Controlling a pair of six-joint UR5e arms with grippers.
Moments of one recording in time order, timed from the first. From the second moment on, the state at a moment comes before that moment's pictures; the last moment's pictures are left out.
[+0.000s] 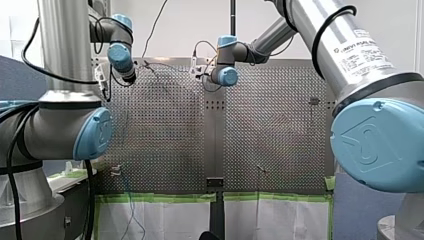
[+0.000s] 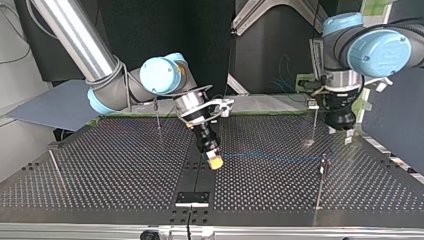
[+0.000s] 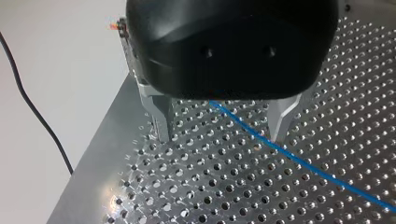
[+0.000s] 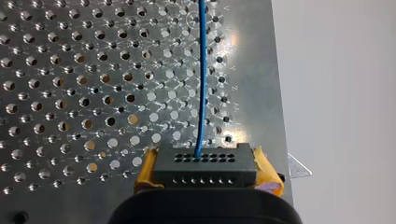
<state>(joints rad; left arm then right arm) 0.07 -1.42 -1.88 -3.05 -1.71 -1.86 2.32 -1.02 1.17 -0.39 1.46 1.62</state>
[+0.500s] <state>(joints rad) 0.07 -1.33 -1.88 -2.96 -1.62 -1.82 2.32 -1.02 1.17 -0.39 1.46 1.62</state>
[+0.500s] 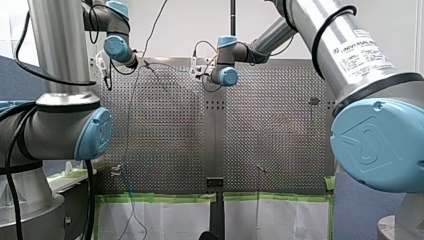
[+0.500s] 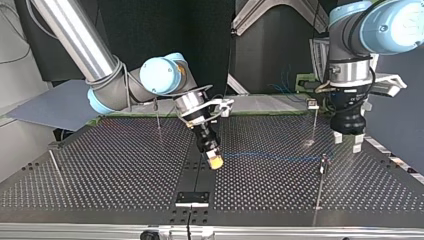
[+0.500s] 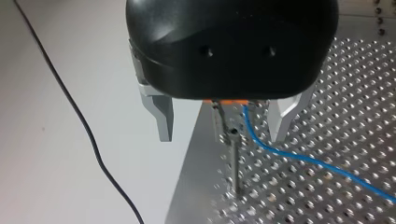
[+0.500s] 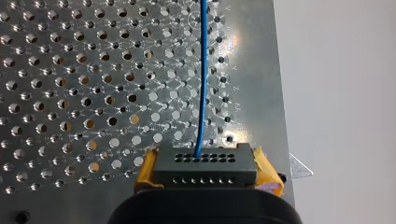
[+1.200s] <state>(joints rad) 0.07 -1.36 -1.85 -3.01 -1.58 -1.63 2.32 -1.02 1.17 -0.39 1.46 1.62</state>
